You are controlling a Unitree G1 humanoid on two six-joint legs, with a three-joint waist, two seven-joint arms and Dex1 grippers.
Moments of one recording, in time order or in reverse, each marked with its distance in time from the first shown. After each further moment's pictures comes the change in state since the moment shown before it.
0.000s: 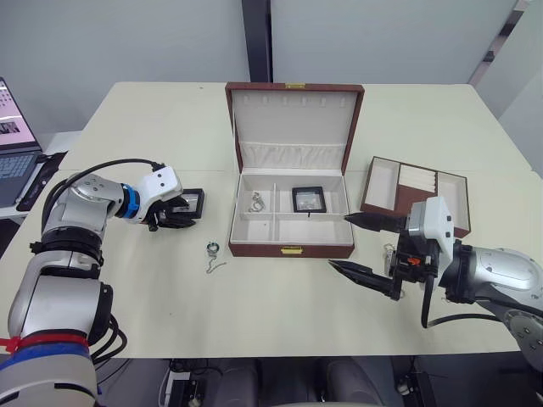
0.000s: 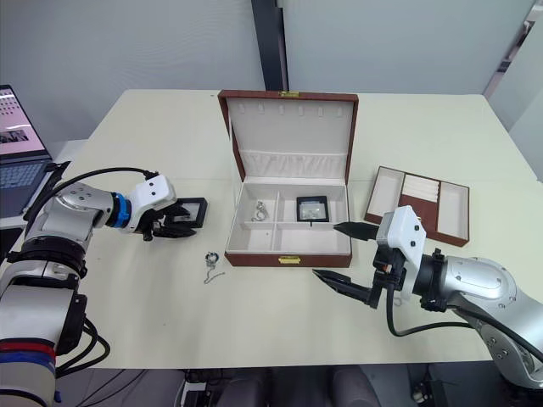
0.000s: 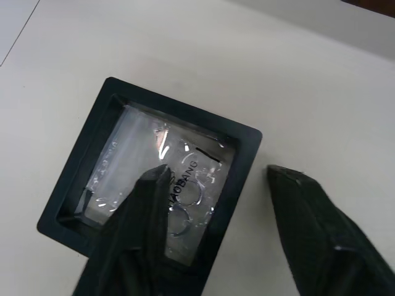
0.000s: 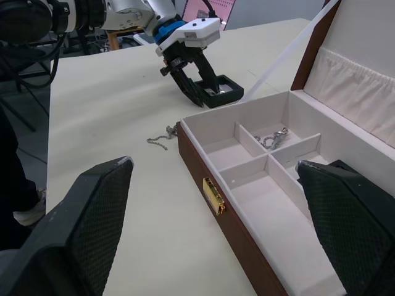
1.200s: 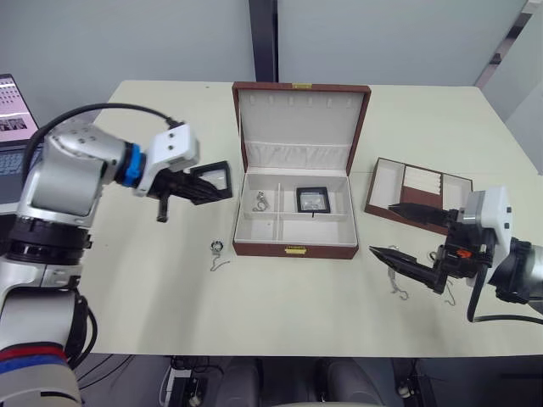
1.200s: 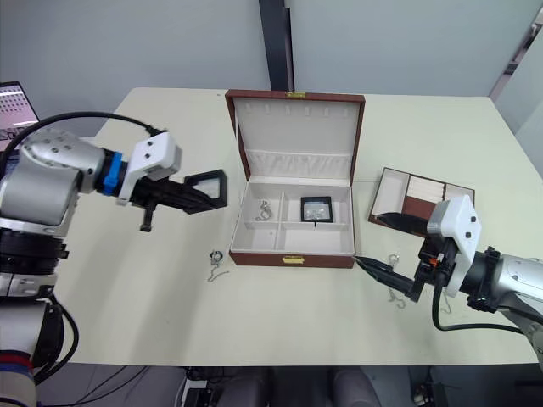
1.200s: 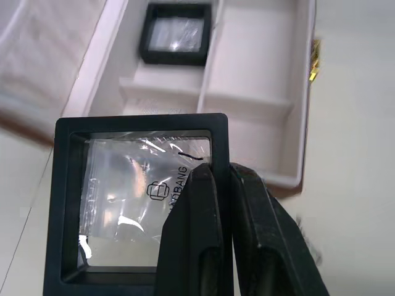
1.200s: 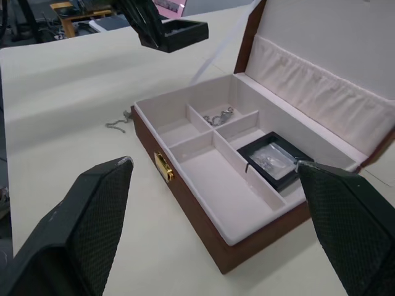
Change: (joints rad) left arm 0.004 0.059 -0.010 -0.907 -0.242 0.638 -0.260; right arm 0.165 -0.106 -0.316 0.008 0.090 0.024 0.027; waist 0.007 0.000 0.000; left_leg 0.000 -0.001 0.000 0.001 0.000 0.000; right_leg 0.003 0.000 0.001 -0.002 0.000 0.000
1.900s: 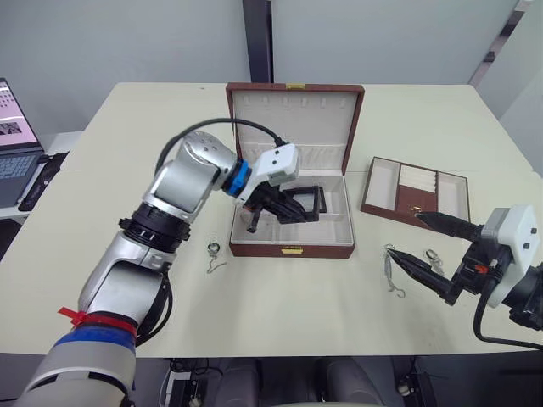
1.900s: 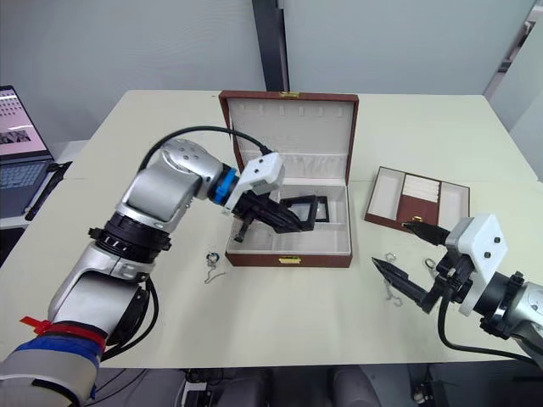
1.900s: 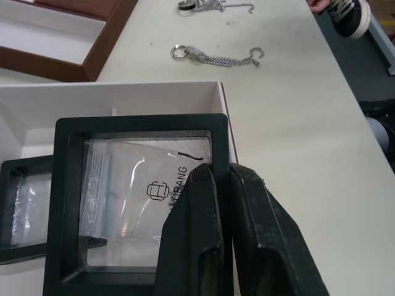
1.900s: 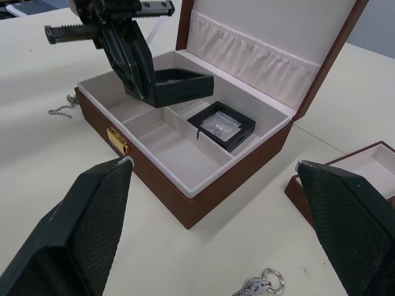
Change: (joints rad) left arm -0.077 -0.349 -0.211 0.119 0.001 0.025 0.061; right arm 0.188 0.045 -0.116 -0.130 -0.009 -0.003 -0.145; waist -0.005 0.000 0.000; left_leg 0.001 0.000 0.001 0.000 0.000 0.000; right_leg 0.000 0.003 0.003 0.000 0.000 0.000
